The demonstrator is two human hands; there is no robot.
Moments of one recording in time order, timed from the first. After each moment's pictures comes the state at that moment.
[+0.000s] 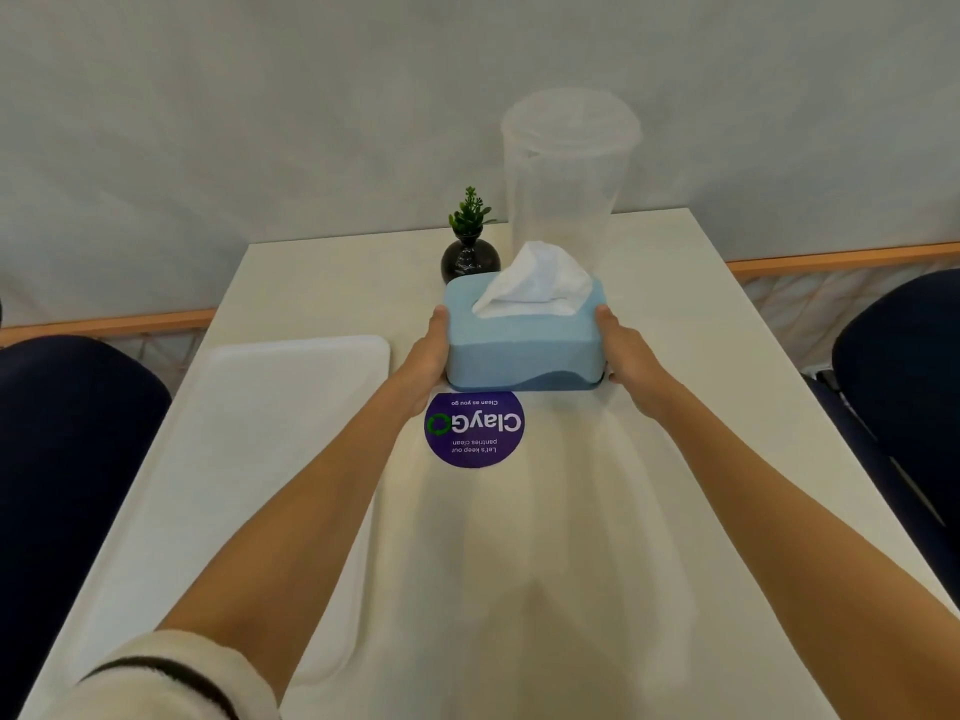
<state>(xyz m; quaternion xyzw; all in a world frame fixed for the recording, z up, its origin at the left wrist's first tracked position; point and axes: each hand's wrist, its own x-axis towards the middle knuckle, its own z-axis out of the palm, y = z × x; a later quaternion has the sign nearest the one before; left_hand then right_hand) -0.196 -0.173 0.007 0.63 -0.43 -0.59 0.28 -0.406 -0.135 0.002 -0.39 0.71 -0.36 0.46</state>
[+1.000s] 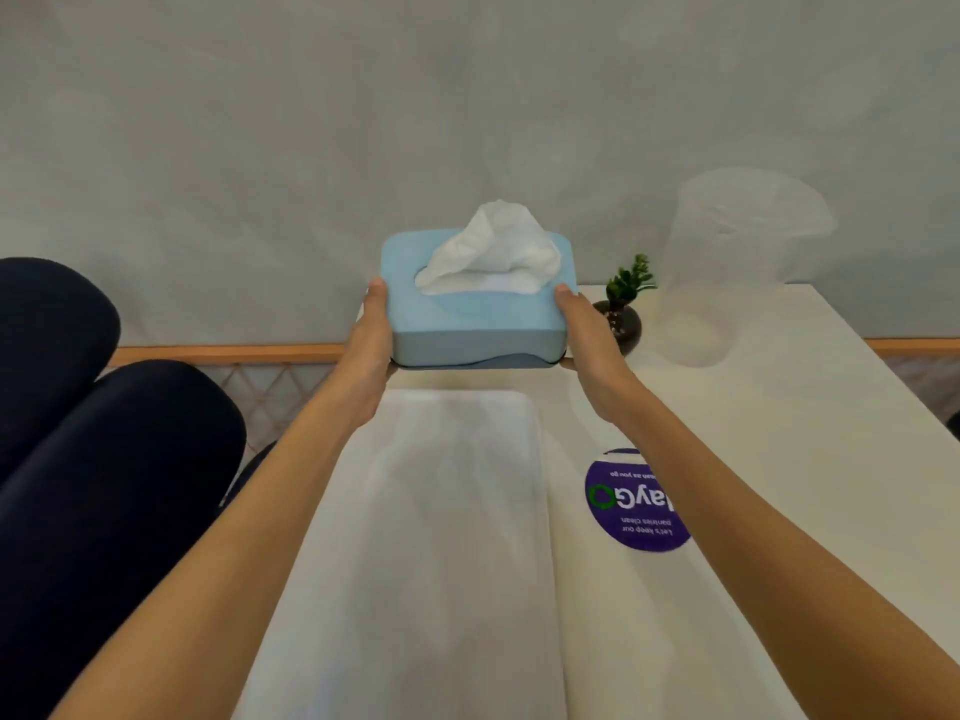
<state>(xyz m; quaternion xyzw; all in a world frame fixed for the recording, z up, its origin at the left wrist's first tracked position) 0.019 -0.221 0.078 0.57 -0.40 -0.53 0.49 -0.183 -0.220 0.061 -0.41 0.58 -0.50 0.49</state>
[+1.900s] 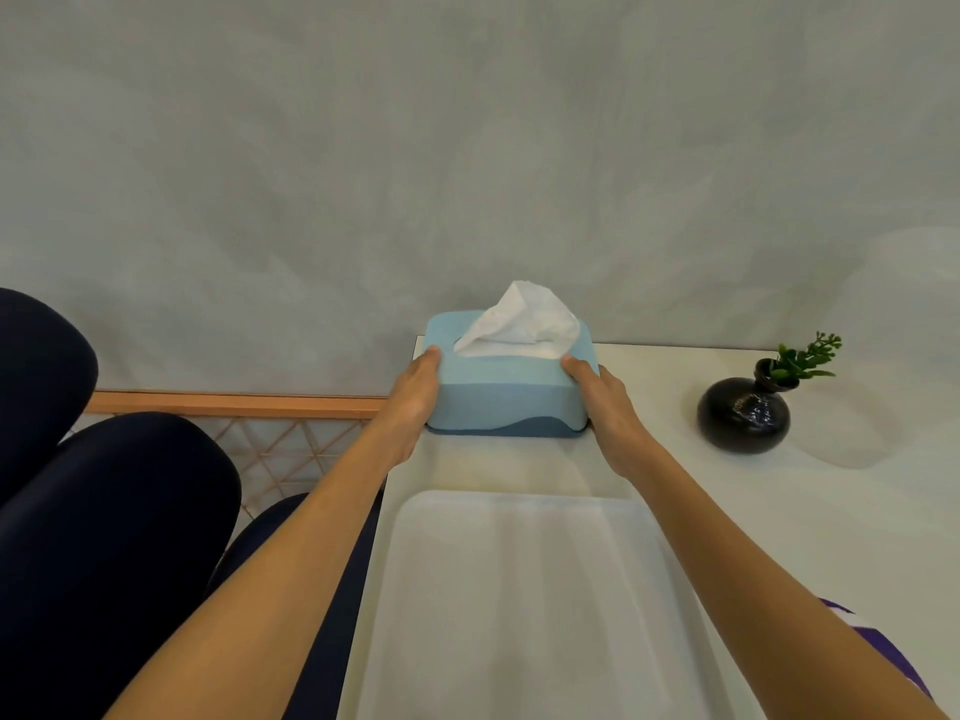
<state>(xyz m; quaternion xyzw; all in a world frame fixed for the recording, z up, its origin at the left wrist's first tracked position) 0.108 -0.385 -0.016 0.62 -0.39 -0.56 0.38 -0.098 -0.370 -0.034 -0.39 0.66 -0.44 0.47</state>
